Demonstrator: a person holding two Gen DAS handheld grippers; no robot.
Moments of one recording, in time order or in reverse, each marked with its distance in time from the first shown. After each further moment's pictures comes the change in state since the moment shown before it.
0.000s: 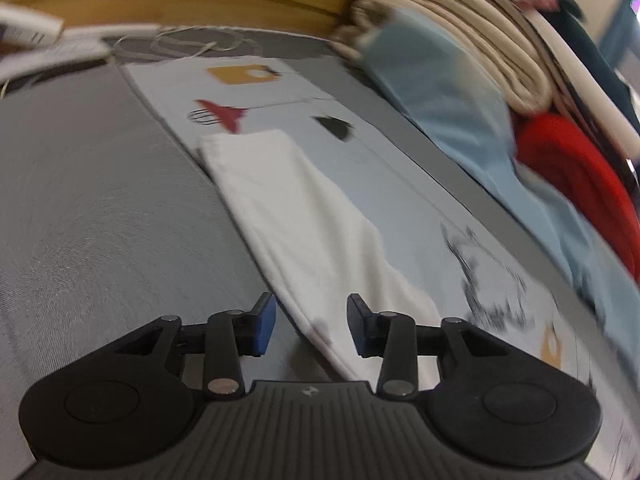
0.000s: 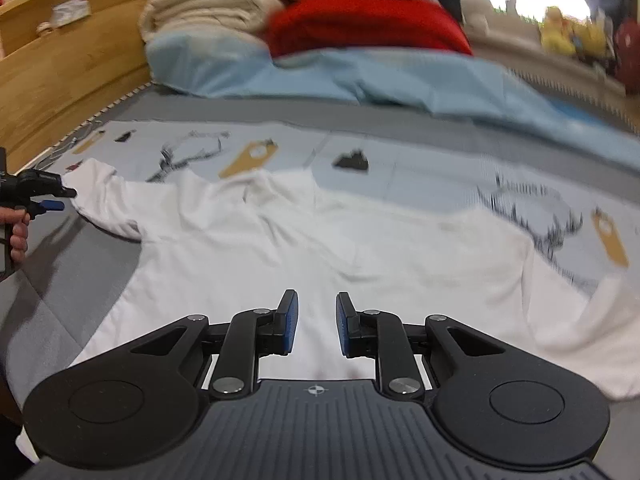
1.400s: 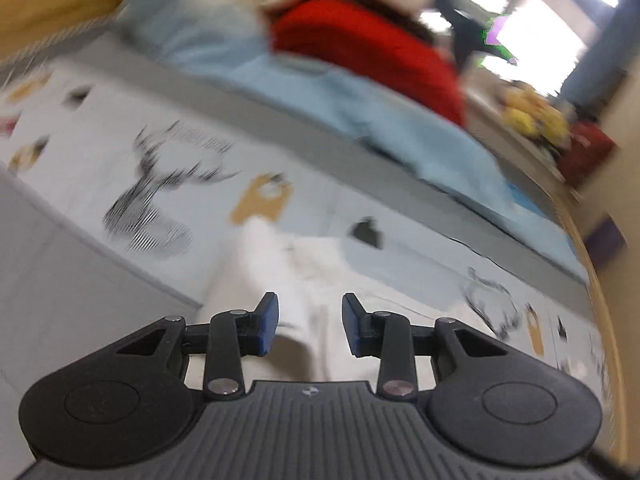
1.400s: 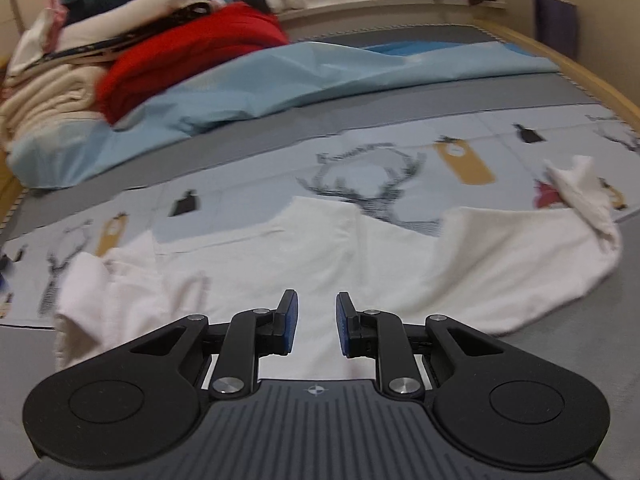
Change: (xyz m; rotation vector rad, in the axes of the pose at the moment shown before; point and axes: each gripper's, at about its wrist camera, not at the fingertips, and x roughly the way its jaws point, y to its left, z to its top) left arm -0.151 -0.280 -0.125 0.323 0.229 -0.240; right arm -0.043 -0.116 -0.003 0.401 -0.035 -0.213
